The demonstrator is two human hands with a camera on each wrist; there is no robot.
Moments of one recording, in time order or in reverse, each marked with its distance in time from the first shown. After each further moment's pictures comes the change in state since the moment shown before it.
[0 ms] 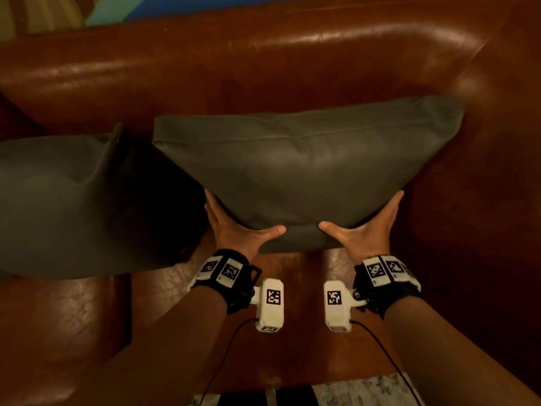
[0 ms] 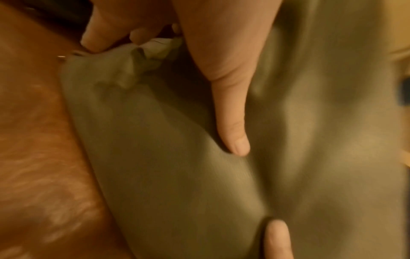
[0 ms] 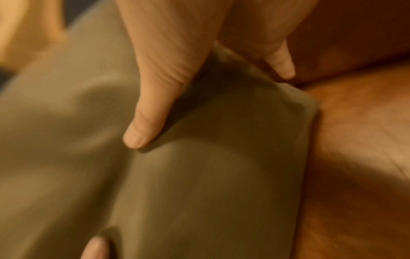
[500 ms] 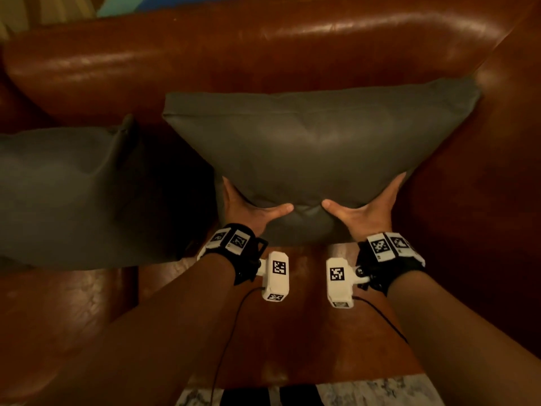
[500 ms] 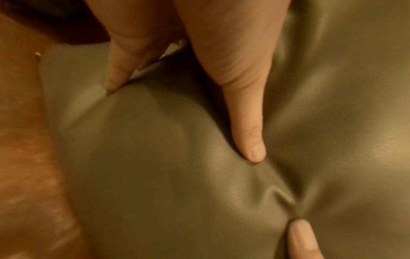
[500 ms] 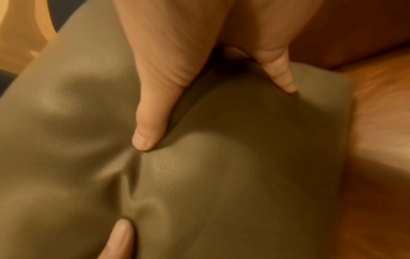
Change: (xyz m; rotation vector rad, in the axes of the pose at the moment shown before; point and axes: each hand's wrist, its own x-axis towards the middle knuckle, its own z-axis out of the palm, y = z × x) left_hand 0.040 -0.001 0.011 -0.057 -0.025 0.080; right_hand 0.024 -0.014 0.014 -0.079 -0.012 0.003
